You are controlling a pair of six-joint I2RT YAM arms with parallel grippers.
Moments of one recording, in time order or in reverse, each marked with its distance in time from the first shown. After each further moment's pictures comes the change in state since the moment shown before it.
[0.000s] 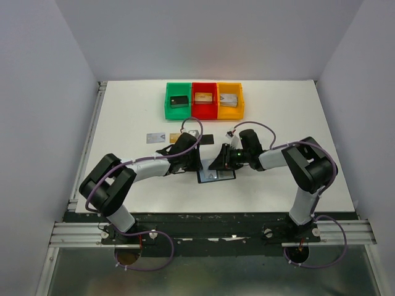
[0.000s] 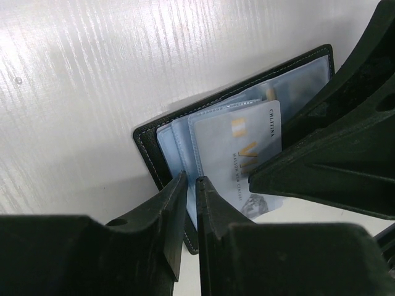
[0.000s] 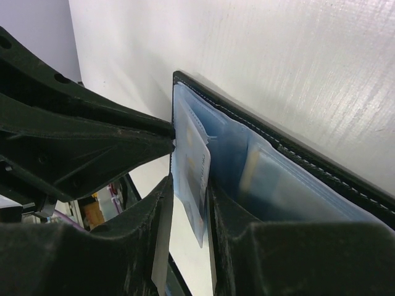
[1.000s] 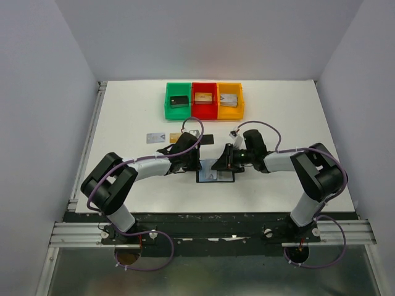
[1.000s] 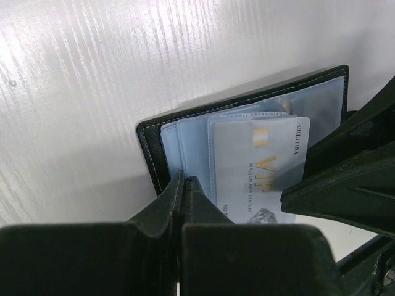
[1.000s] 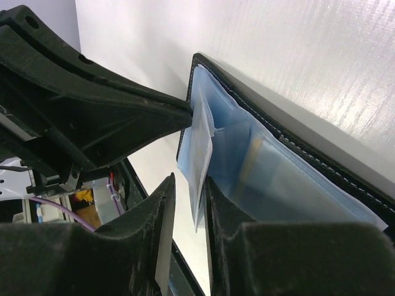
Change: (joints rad) left arm 0.000 0.016 0.010 -0.007 -0.002 -0.004; right arm -0.010 -0.110 -0.049 -0.046 0.020 -0.019
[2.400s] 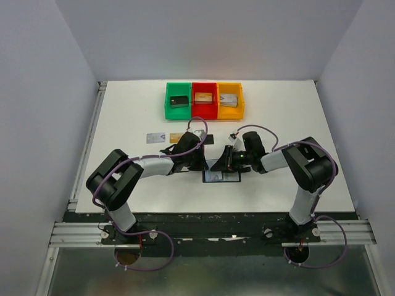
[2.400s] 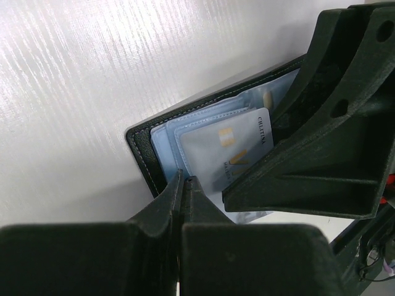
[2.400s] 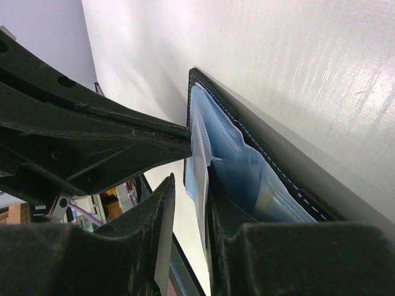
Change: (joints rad) left arm -0.006 0.056 0.002 0.133 0.125 0.008; right arm -0.015 0.116 -0.003 0.118 -0.067 0.097
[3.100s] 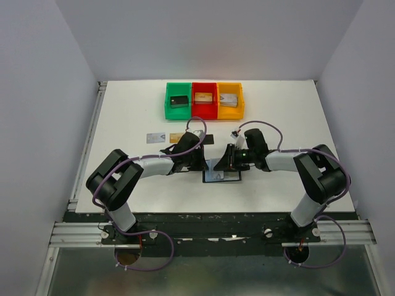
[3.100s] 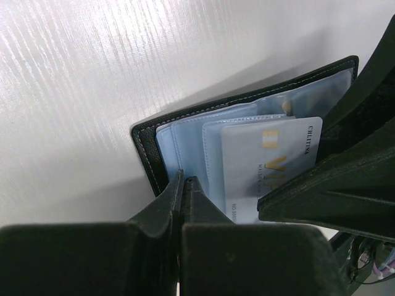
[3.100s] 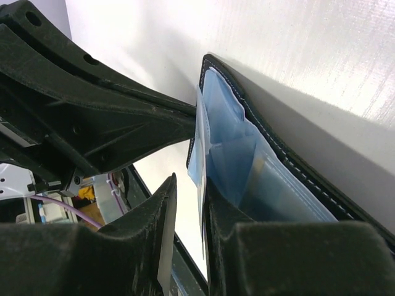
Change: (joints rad) left arm 0.000 0.000 0.002 -0.017 -0.019 -0.028; right arm 0.001 -0.146 0.016 -0.222 0.060 -0.116
